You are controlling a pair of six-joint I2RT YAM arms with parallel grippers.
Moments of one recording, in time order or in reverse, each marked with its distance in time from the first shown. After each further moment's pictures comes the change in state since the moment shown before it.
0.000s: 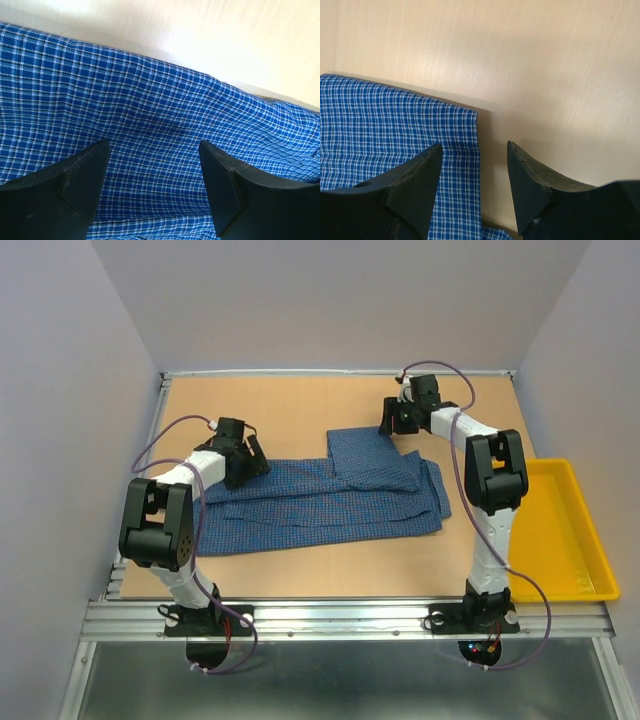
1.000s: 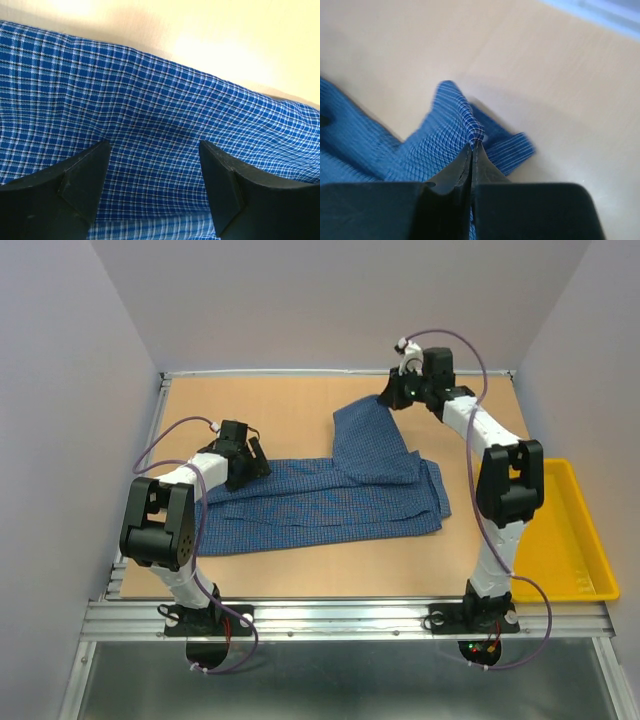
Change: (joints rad) left arm -0.013 0.006 -0.026 0.034 -0.037 0.004; right arm 0.000 -0.087 0.066 0.067 -0.266 -0.124
